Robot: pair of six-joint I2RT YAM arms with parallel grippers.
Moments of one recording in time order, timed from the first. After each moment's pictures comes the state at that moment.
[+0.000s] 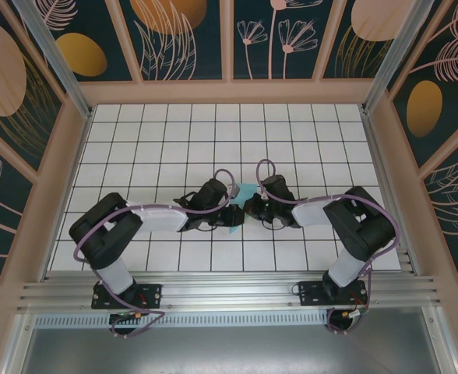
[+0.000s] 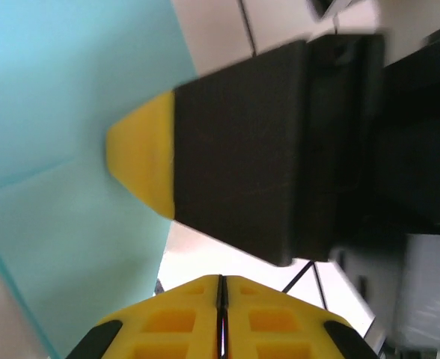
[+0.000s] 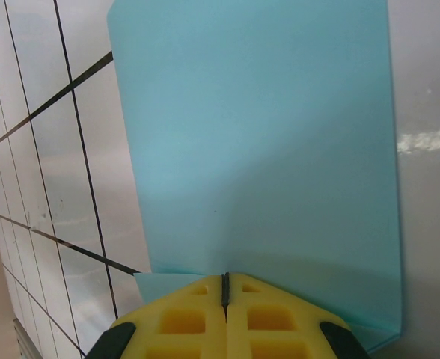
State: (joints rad) left arm -0.84 1.74 0.78 0.16 0.39 -0.77; right arm 0.62 1.67 0.59 0.27 -0.35 0.99
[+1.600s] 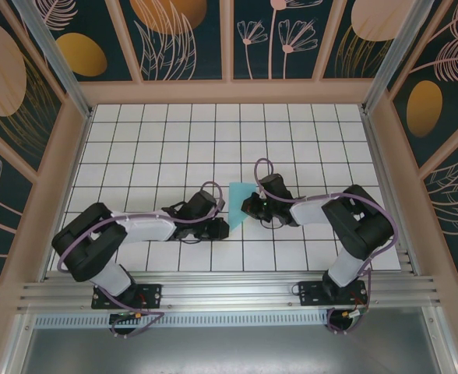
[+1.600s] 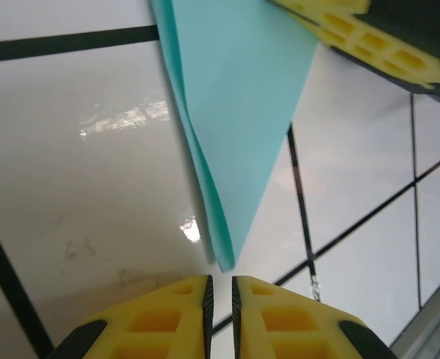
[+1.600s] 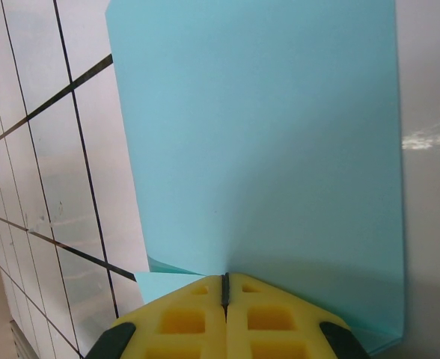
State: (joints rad) left arm -0.84 1.56 0.63 -0.02 0.32 -0.76; right arm 0.63 1.69 0.62 0.25 -0.34 0.99
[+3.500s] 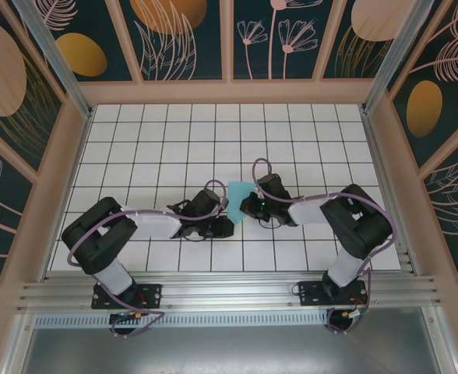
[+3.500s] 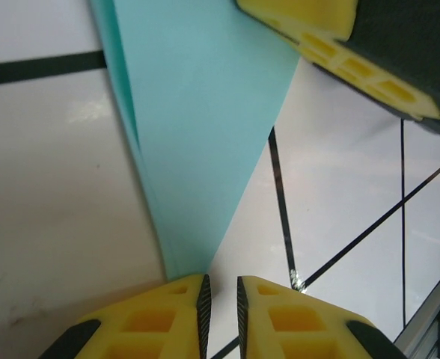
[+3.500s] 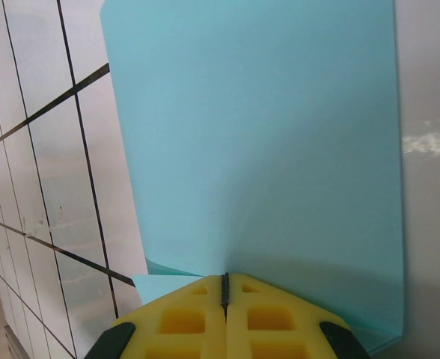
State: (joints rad) left arm -0.84 1.65 0.66 0.04 0.35 -0.79; right arm 0.65 1.70 0.63 0.25 -0.31 0.99
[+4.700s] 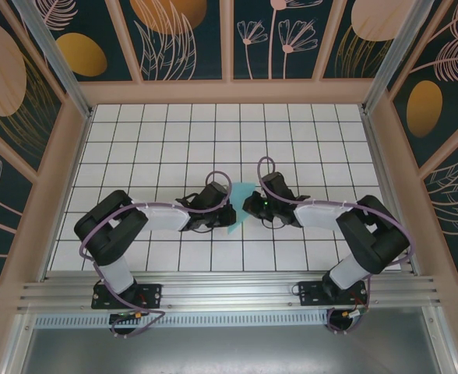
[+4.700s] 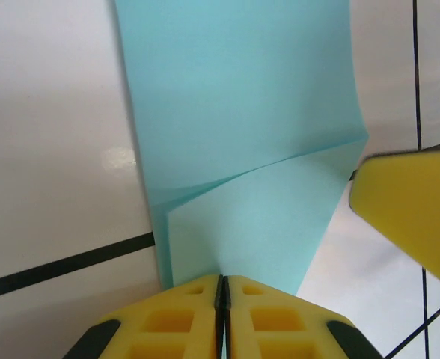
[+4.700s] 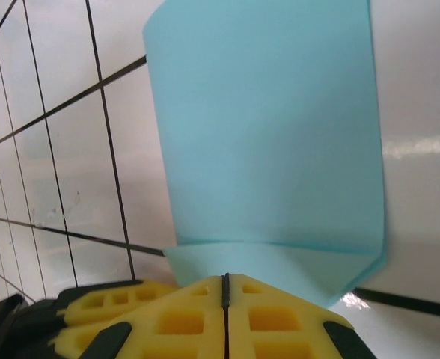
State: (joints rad) left arm -0.84 1.75 0.78 0.06 0.17 -0.84; right arm 0.66 1.55 0.63 0.09 -0.27 0.98
